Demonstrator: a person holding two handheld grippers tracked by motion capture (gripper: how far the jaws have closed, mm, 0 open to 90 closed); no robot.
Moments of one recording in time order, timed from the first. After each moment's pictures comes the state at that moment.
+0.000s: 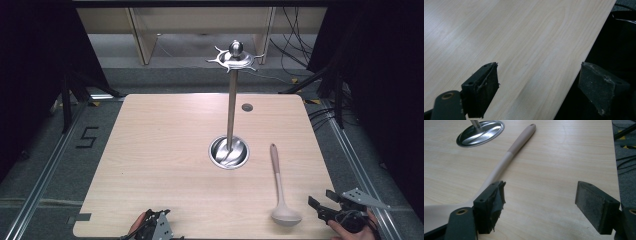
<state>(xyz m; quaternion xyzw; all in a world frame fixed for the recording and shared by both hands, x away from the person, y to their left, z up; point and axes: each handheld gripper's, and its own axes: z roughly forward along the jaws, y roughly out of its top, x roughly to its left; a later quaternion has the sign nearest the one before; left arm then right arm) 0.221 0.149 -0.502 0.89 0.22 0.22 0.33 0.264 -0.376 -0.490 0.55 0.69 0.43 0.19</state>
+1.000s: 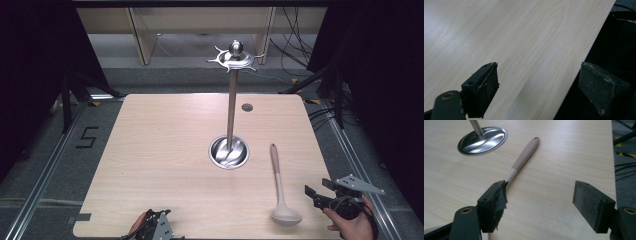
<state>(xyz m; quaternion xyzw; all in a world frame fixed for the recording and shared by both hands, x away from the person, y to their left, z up) 0.221 0.148 -0.501 0.89 0.22 0.22 0.33 0.288 -0.360 -0.459 0.52 0.72 0.40 0.22</state>
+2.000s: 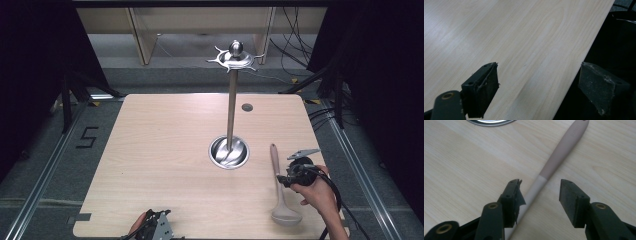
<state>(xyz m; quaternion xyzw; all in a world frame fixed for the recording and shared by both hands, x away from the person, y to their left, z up) 0.221 0.149 -0.502 0.89 0.22 0.22 0.33 0.369 -0.281 -0.453 0.49 0.83 0.24 0.12</state>
